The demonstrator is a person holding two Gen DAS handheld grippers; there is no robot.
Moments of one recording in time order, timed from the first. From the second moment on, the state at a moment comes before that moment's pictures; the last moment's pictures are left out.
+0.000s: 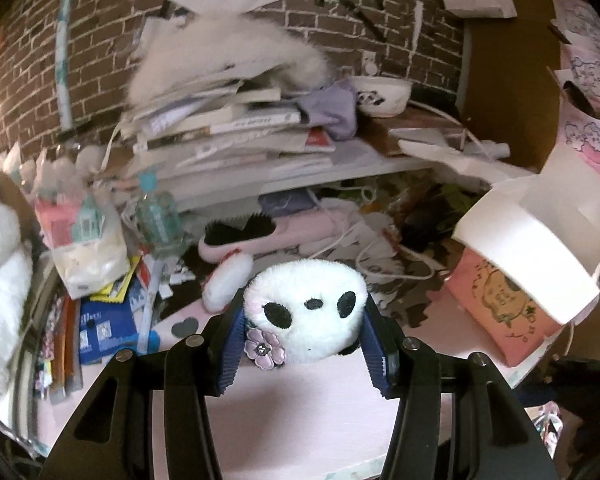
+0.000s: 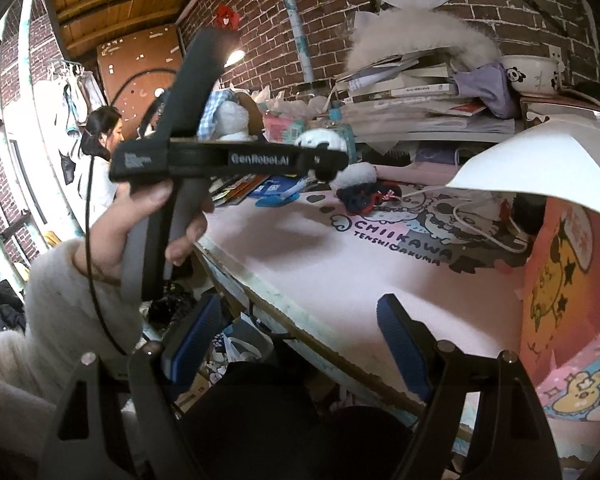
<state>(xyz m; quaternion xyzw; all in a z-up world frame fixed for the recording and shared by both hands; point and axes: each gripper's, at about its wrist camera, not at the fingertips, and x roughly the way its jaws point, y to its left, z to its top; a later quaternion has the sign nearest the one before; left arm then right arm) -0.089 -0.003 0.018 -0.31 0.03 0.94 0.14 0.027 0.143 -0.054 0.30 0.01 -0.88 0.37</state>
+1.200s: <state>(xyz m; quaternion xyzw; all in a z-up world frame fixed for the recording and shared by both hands) -0.110 0.230 0.086 -0.39 0.19 0.80 0.41 0.043 0.169 -0.058 0.31 0.01 -0.89 0.35</state>
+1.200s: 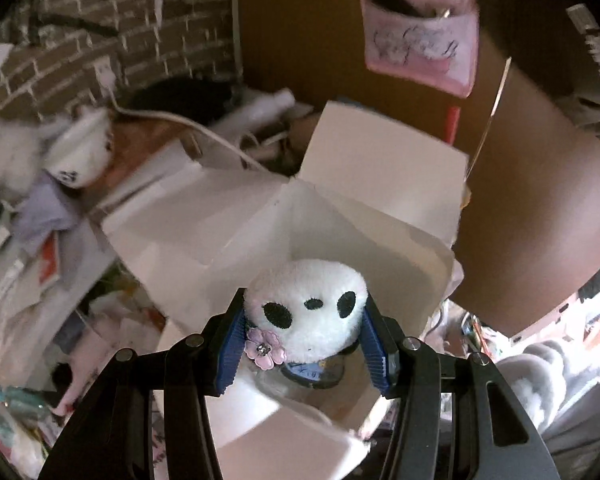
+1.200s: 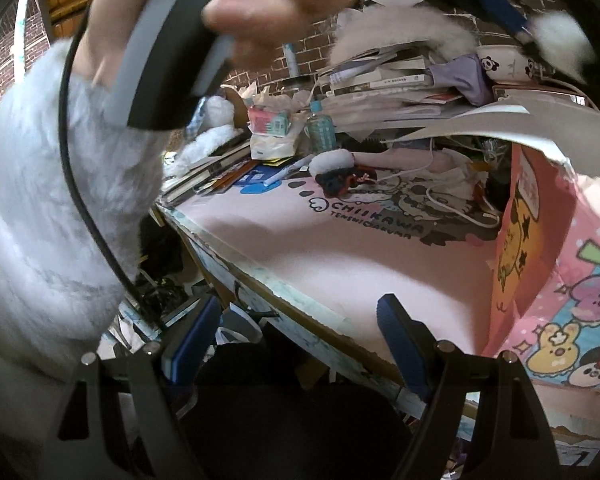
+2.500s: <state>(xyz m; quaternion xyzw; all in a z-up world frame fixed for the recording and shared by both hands) -0.124 0.205 0.090 -0.37 0.16 0.82 0.40 0.043 0.174 -0.060 0.32 0.00 -0.89 0.34</state>
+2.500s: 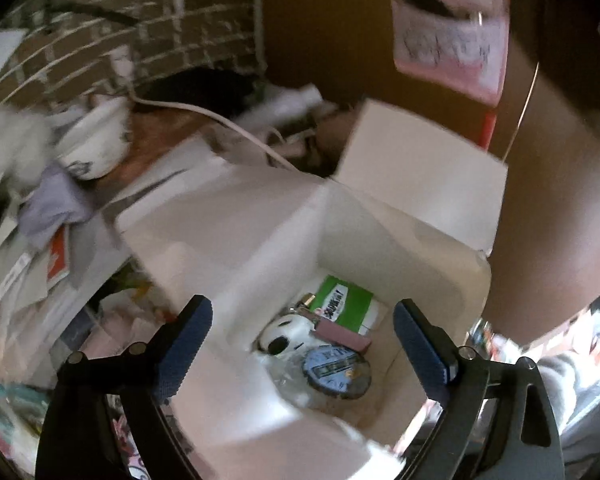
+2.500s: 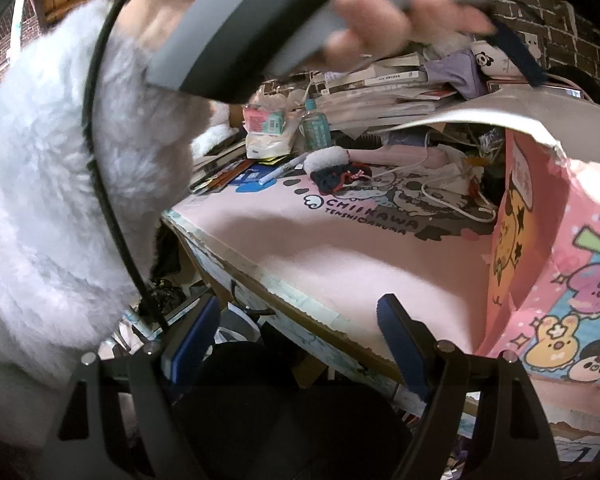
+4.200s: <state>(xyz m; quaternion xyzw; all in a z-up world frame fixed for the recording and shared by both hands) -0.206 -0.036 -0.044 -0.38 0.00 0.91 0.16 0.031 0.150 -0.068 0.32 0.02 -0.88 0.35</state>
